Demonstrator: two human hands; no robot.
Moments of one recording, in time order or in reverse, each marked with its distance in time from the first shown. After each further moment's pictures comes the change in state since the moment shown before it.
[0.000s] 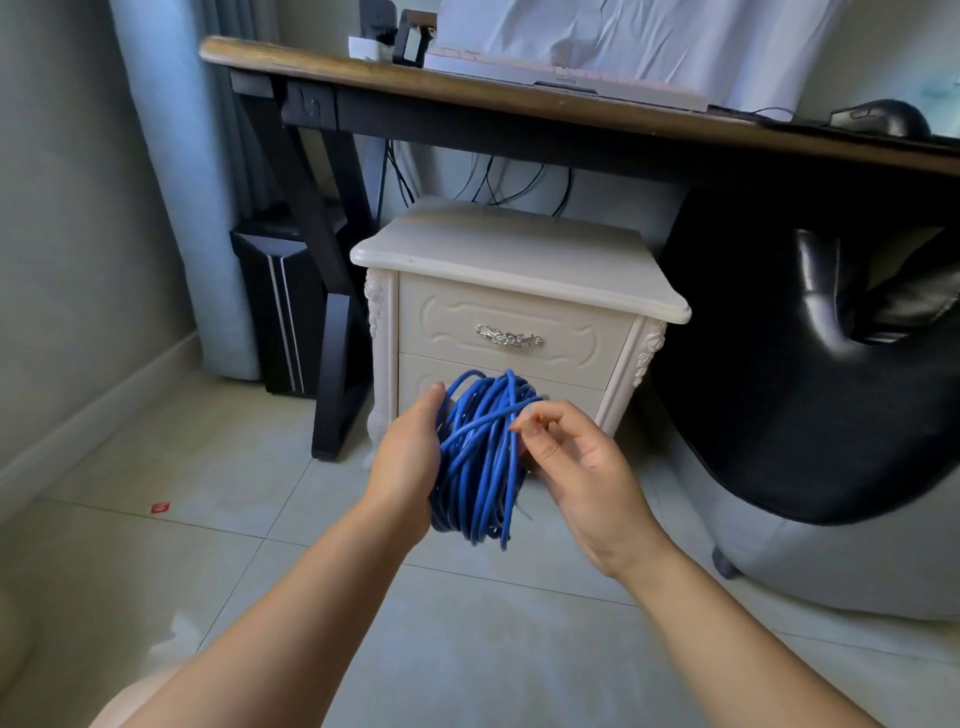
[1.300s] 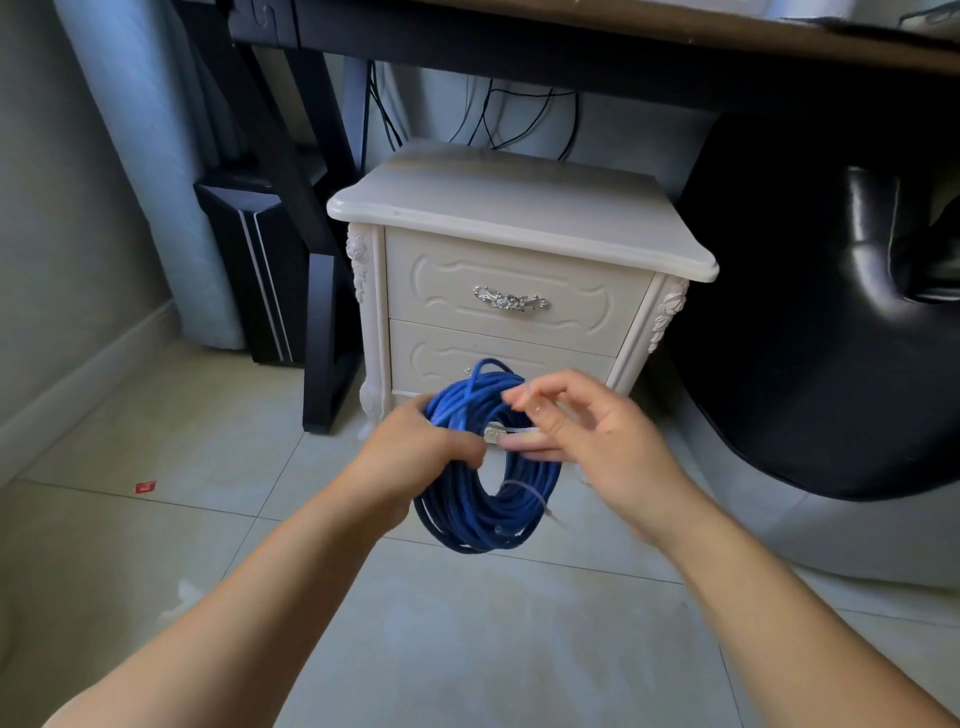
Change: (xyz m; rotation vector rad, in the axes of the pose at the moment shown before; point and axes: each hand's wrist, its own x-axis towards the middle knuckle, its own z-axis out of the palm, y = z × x) left_hand 0.049 -0.020 -0.020 0.486 -0.132 -0.020; right_hand 0.023 -0.003 -0.017 -0.211 -0.045 0.194
